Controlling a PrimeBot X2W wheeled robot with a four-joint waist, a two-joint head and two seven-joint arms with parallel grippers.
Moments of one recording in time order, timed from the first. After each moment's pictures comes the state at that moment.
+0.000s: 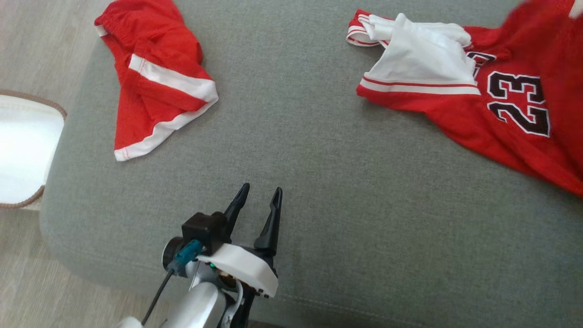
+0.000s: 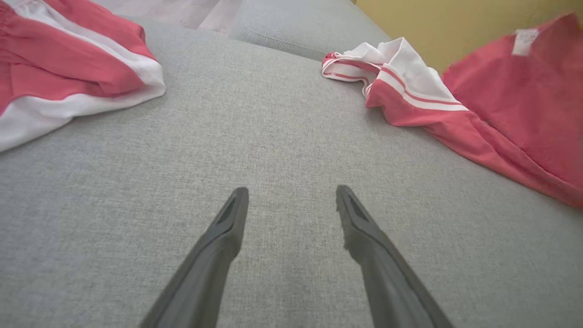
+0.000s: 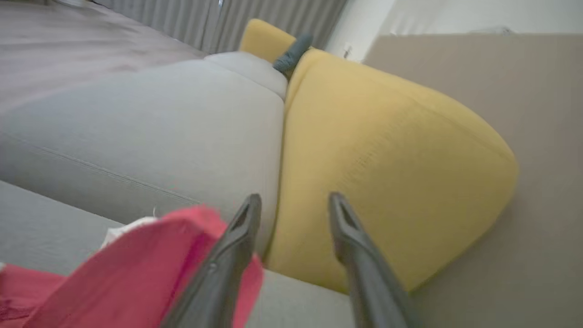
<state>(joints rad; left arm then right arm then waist) -0.17 0.04 -0.54 0.30 -0.40 0.07 -0.25 -0.97 -0.48 -0.16 0.90 -0.31 0.12 -0.12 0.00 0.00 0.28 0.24</state>
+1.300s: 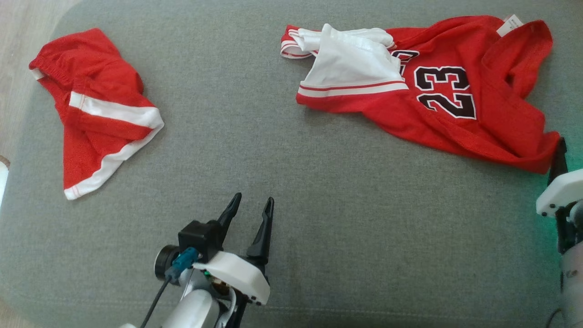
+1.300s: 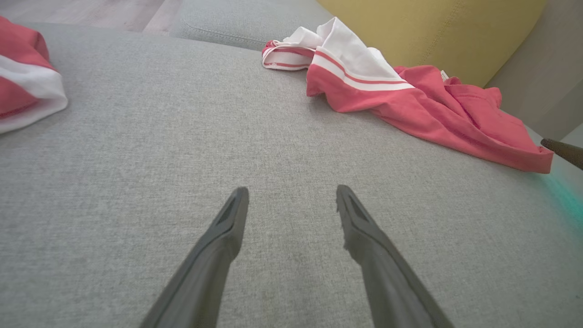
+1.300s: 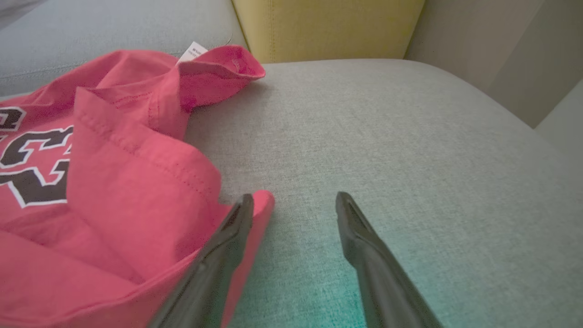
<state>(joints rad) -0.15 0.04 -0.51 0.33 -0.35 0.05 -0.25 -0.54 -0.22 -0.43 0.90 -0.09 0.12 -0.11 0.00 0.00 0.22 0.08</state>
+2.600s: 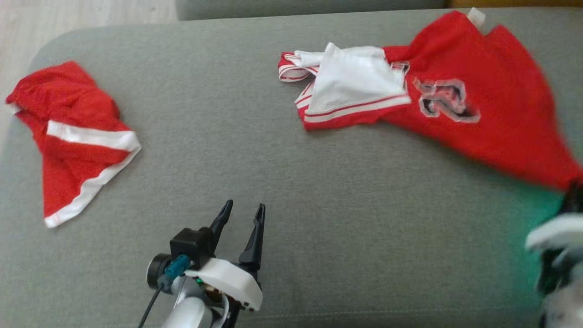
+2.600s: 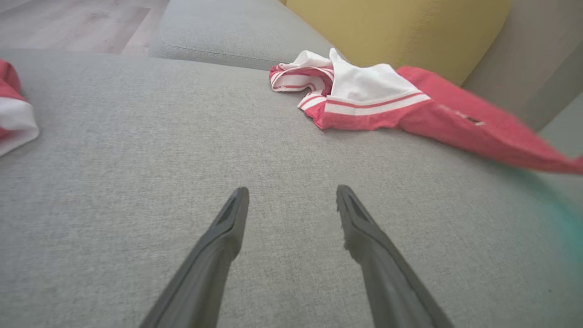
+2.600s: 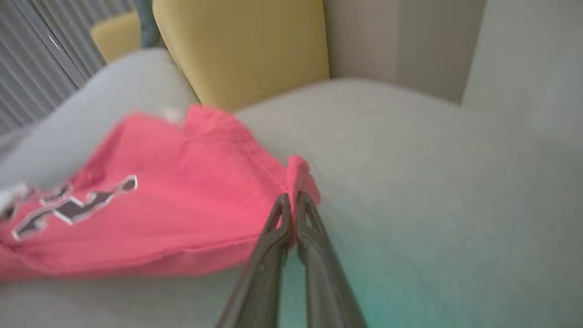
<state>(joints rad) -0.11 0.04 -0.47 0.32 -0.33 0.04 -0.25 -0.40 -0.15 -0.44 0.80 0.17 0.12 -0.25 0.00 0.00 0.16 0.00</state>
